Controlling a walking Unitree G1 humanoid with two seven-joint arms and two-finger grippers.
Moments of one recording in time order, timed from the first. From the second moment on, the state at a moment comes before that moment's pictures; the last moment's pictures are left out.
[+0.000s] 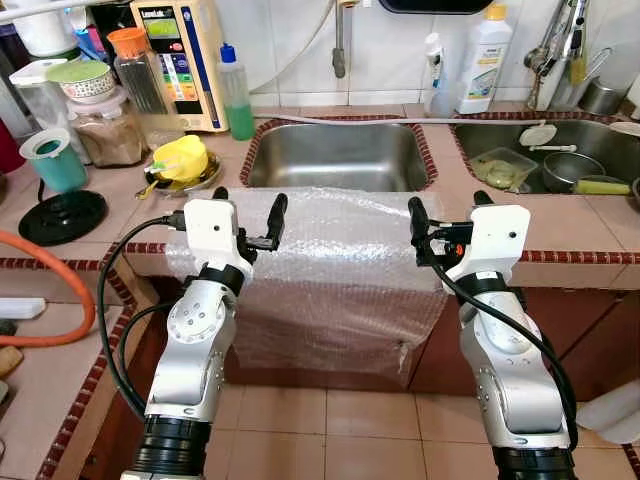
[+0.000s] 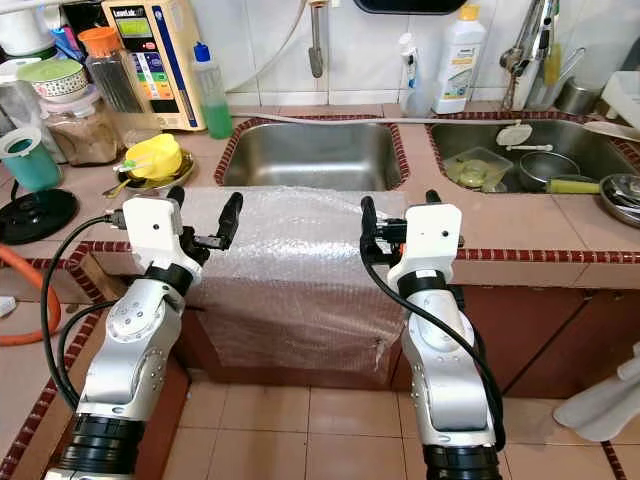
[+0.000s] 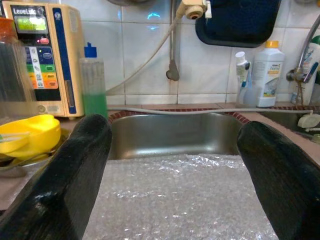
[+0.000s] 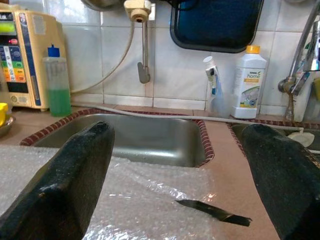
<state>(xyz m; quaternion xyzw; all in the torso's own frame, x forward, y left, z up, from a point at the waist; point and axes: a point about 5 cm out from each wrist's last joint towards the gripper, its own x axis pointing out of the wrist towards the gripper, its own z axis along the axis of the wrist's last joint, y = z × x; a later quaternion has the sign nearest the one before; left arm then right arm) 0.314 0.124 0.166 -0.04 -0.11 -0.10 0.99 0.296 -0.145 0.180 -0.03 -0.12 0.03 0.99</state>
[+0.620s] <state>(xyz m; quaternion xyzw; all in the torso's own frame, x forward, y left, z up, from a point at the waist) 0.314 0.124 0.166 -0.04 -0.11 -0.10 0.99 0.296 -0.144 0.180 -0.03 -0.11 0.03 0.99</state>
